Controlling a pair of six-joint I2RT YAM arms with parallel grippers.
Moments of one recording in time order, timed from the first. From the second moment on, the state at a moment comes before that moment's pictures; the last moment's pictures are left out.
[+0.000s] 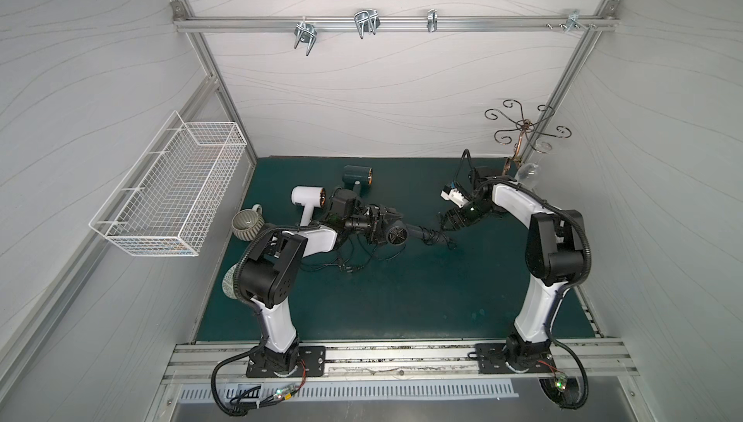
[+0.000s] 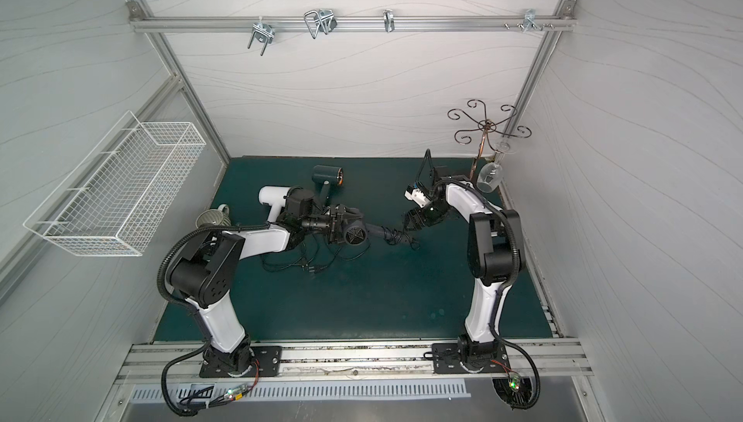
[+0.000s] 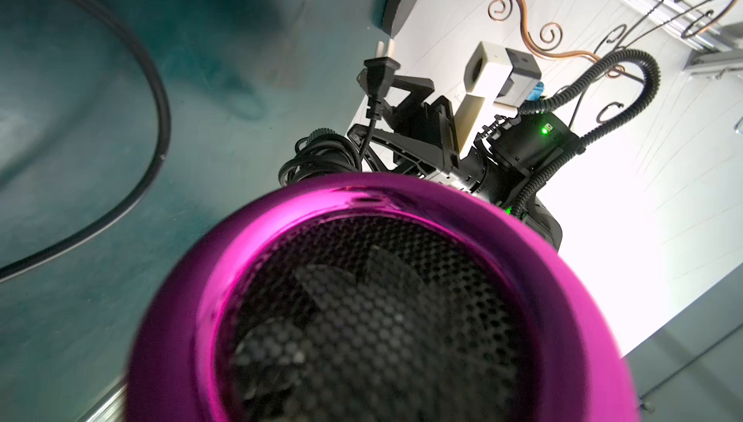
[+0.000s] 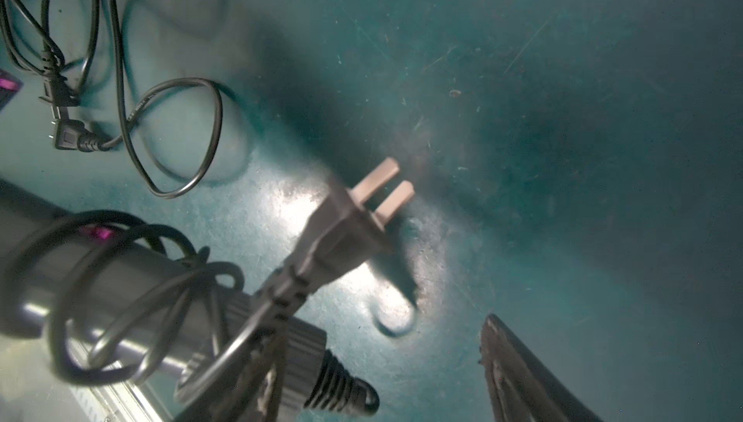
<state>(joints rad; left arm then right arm) -0.40 1.81 0.91 0.44 1.04 -1.66 0.19 1.92 1.45 -0.93 -0.47 -0.39</state>
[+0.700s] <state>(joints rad) -0.40 1.81 0.89 0.49 1.00 -1.75 0.18 1.86 1.39 -0.95 -0.44 -0.35</state>
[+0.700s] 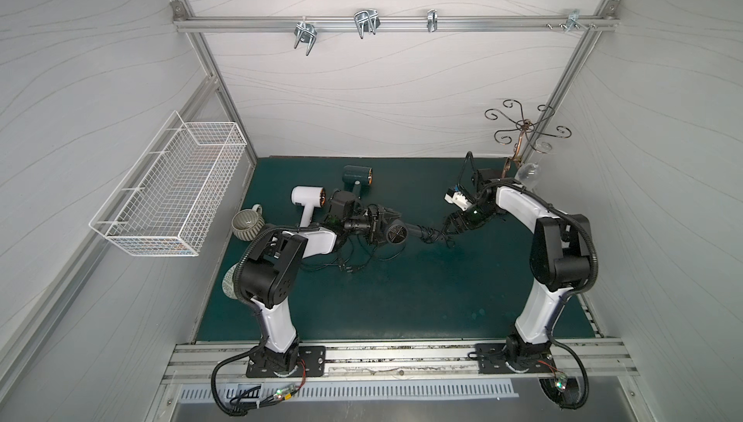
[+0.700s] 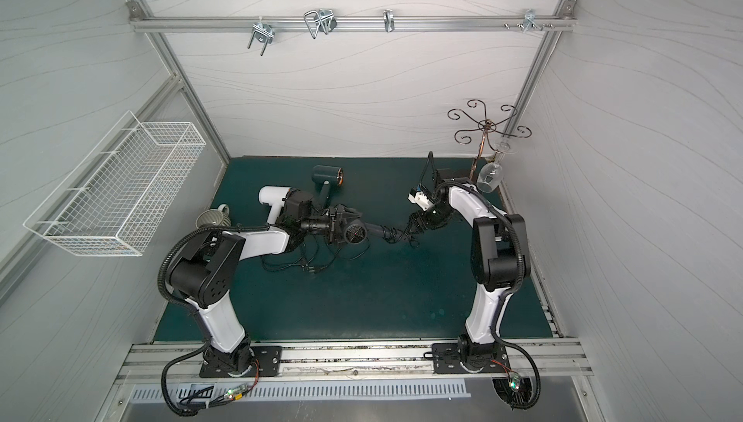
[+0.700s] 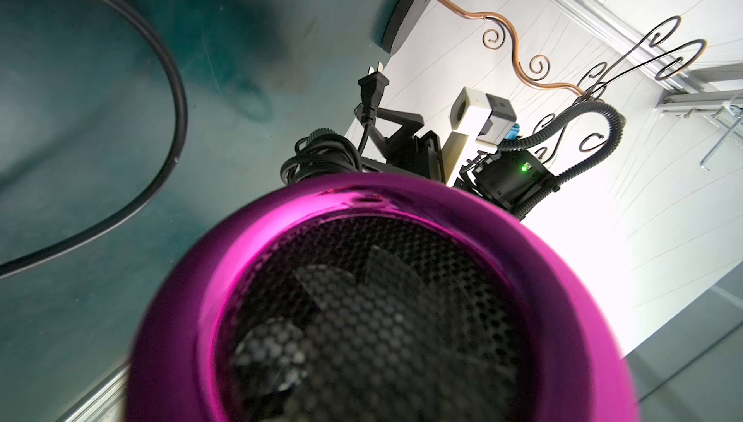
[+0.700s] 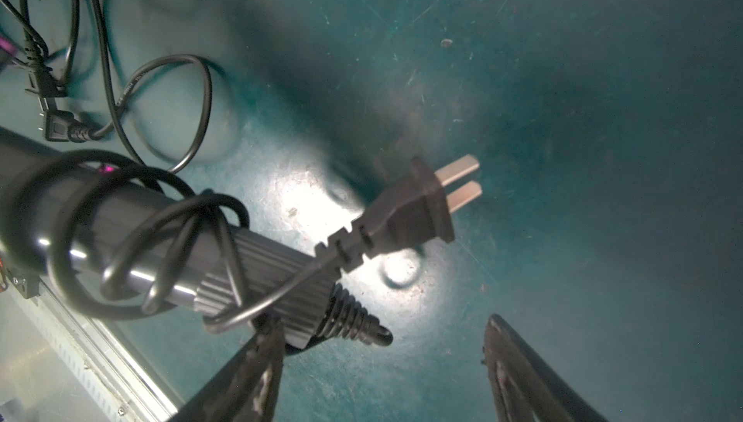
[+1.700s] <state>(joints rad) -0.39 1.81 0.89 0.52 0.98 -1.80 0.17 1.73 1.29 -0.91 -0.56 -0.31</state>
